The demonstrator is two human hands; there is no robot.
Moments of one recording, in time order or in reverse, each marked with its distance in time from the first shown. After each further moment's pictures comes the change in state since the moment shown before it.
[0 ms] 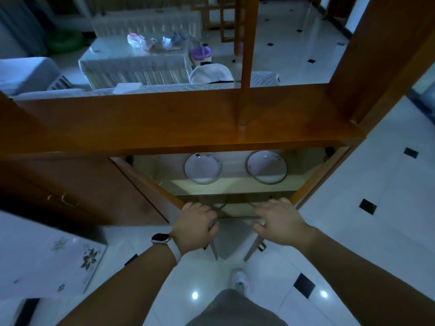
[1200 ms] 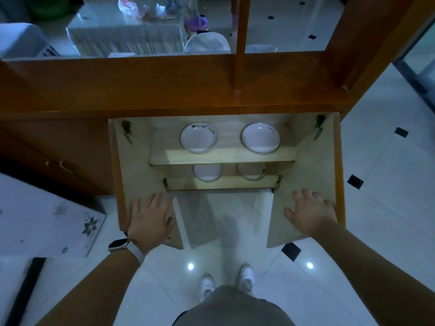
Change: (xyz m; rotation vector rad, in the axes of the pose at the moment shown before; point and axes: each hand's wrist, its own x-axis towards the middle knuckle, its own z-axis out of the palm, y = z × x) left_hand -0.130 -0.024 0.038 0.183 -0.084 -0.391; right_hand -0.114 0.025 0.037 -0.100 -0.106 0.451
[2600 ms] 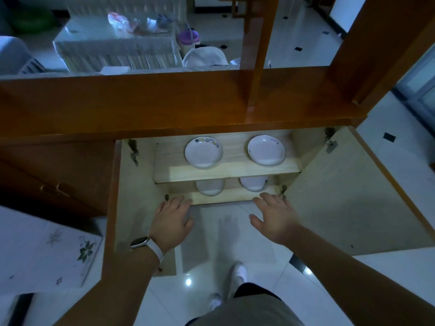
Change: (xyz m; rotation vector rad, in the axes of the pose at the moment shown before) left_hand 0.078 -0.039 0.014 -0.292 0.054 0.170; right_hand 0.042 -0.132 -0.023 0.193 0.104 -0.208
